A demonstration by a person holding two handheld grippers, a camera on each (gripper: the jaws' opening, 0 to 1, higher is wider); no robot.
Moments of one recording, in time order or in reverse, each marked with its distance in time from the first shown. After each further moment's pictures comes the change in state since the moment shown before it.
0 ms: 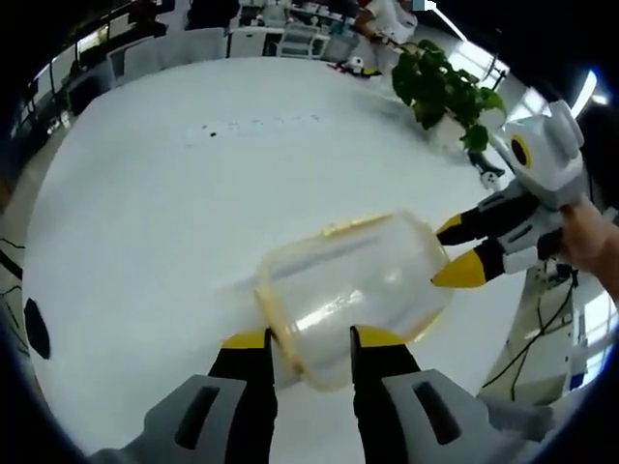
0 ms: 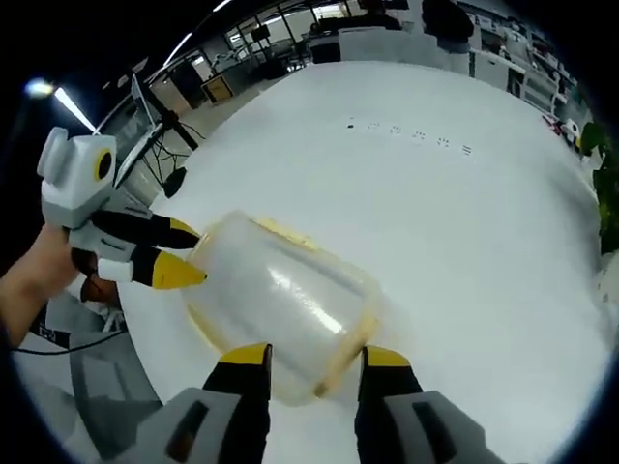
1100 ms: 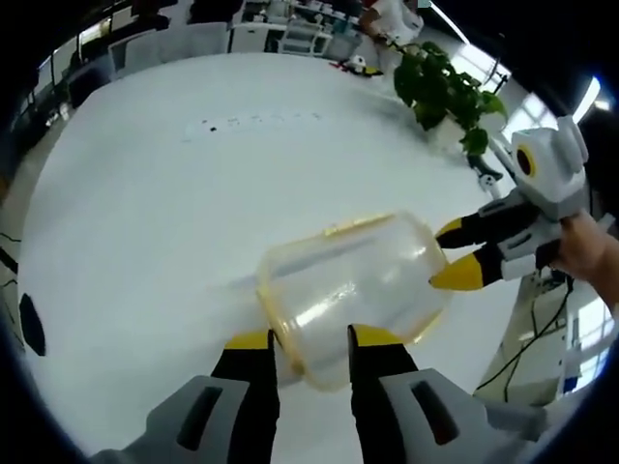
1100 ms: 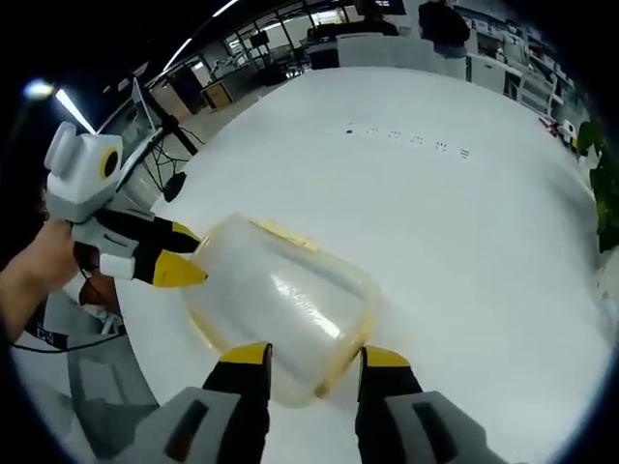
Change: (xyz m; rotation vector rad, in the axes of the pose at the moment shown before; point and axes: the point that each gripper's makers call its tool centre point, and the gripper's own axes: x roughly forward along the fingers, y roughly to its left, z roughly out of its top) left arm 0.001 0.000 -0.002 -0.020 0.013 -0.028; right arm -0.002 0.007 -0.008 -0.031 0.011 0.038
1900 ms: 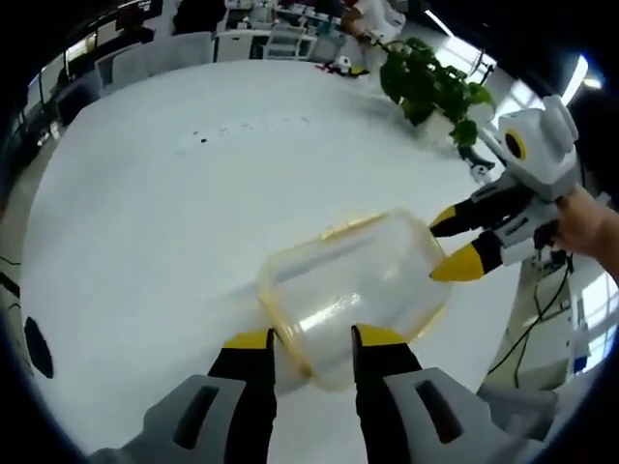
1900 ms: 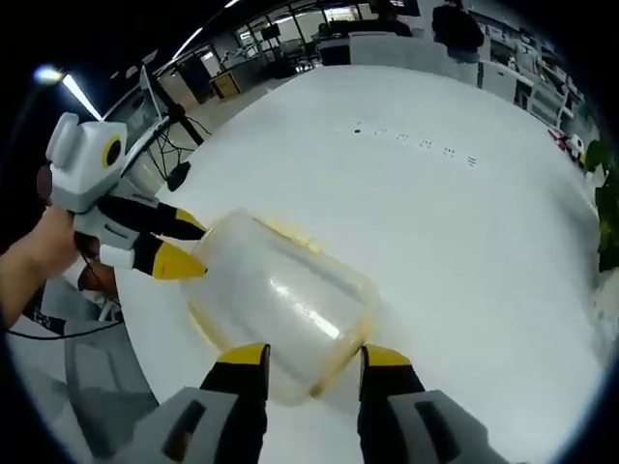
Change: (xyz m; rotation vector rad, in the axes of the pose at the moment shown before) left arm -0.001 0.002 0.003 0.091 -0.004 -0.018; right arm -0.003 -0.001 0.002 -0.071 0.032 0.000
